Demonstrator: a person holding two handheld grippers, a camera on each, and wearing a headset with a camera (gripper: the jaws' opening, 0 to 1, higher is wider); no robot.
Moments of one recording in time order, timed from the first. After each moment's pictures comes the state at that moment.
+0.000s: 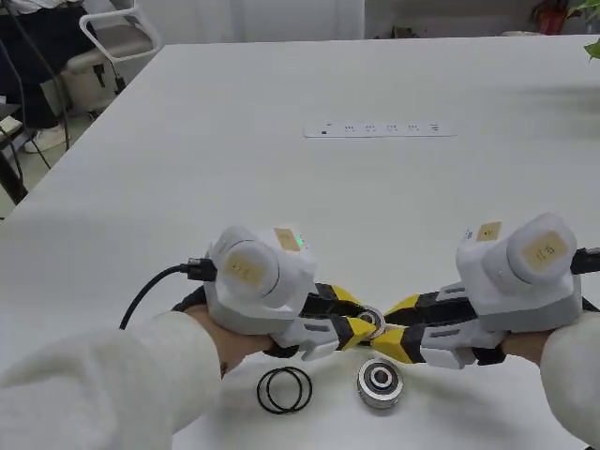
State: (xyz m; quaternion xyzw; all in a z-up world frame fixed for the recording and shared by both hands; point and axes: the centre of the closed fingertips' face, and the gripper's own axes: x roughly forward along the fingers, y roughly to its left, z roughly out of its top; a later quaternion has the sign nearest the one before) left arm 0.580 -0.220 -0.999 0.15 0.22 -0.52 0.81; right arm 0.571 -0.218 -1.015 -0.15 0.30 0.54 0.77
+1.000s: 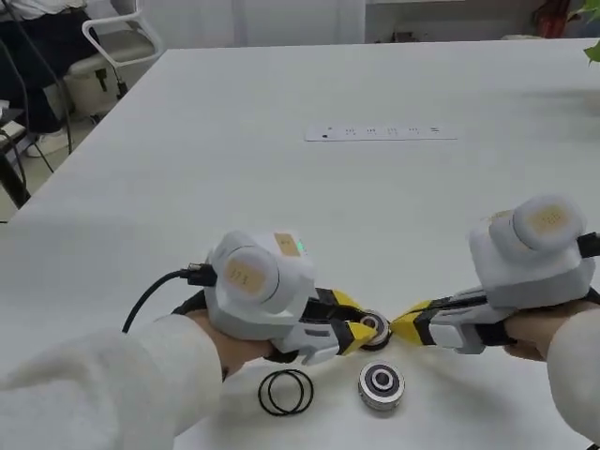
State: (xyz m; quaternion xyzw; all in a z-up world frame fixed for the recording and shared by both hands) left arm 0.577 -0.218 -1.000 0.15 0.21 -0.53 0.81; right arm 0.584 -0.233 -1.014 -0.03 0.38 0.46 0.80
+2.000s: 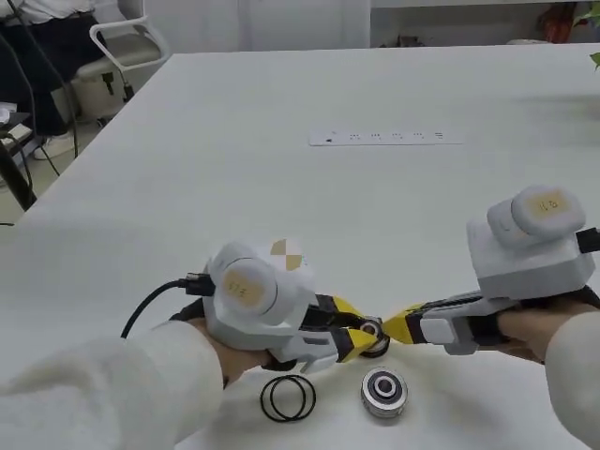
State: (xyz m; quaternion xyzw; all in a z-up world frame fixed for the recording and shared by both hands) left arm 0.576 -0.215 -1.000 0.16 0.21 -0.52 0.81; right arm 0.575 -0.219 -0.999 0.01 0.40 0.46 0.80
